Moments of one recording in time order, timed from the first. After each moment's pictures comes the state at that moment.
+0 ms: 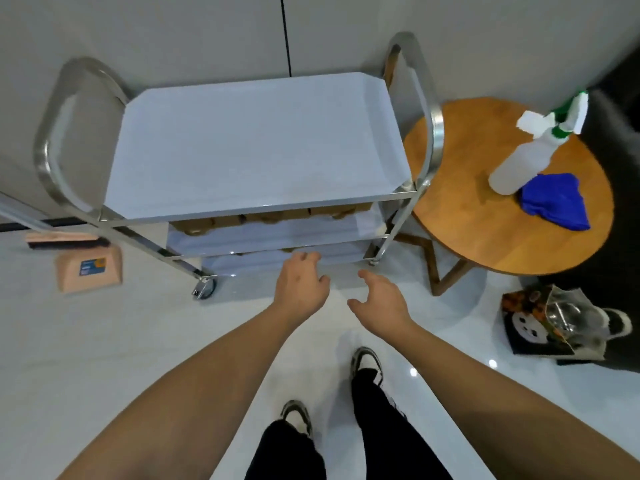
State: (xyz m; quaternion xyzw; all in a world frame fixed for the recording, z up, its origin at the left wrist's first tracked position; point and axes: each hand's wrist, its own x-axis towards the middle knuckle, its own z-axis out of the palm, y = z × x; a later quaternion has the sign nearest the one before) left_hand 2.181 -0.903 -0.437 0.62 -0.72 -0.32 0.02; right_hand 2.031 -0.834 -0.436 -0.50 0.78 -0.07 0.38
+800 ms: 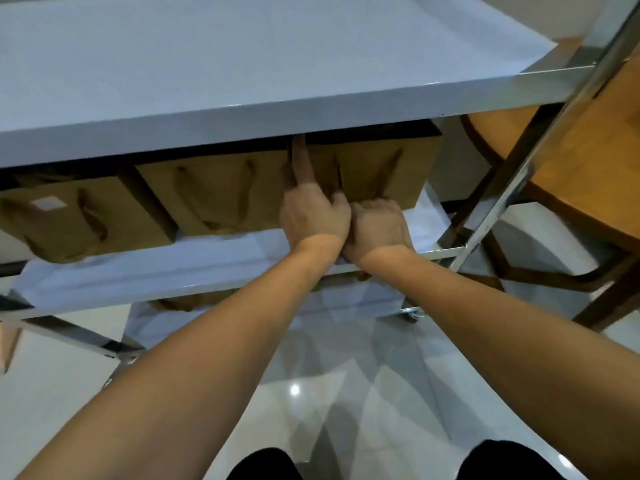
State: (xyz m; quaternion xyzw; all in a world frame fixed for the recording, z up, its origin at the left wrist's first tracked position) left_hand 2.098 -1.103 -0.700 0.62 -0.64 -0.19 0.42; right_hand 1.999 -1.083 -0.735 -0.69 0.71 -0.11 -0.02
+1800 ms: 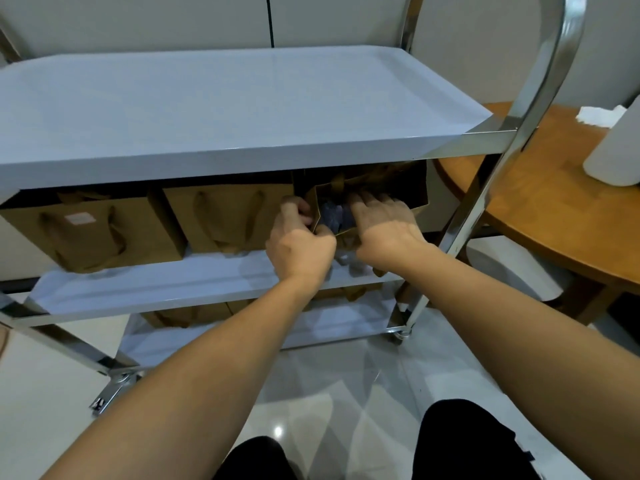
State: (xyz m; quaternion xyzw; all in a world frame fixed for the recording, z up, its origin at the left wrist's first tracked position) left_hand 2.124 -1.072 -0.693 0.62 -0.59 -0.24 0.45; right_hand 1.992 -1.055 -0.652 -0.70 0.71 0.00 -0.04
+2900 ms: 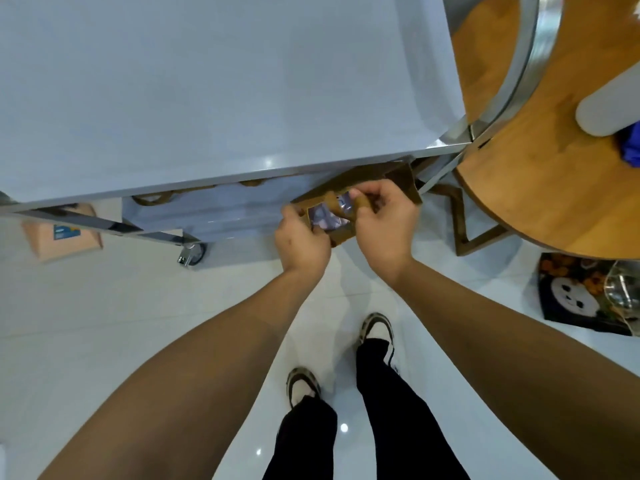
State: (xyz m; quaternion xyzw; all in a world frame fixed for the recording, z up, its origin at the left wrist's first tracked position) left_hand 2.127 -0.988 -0.550 0.77 -0.49 -0.37 0.17; right_hand 2.017 -0.969 -0.527 -0.35 0.73 -0.47 0.35
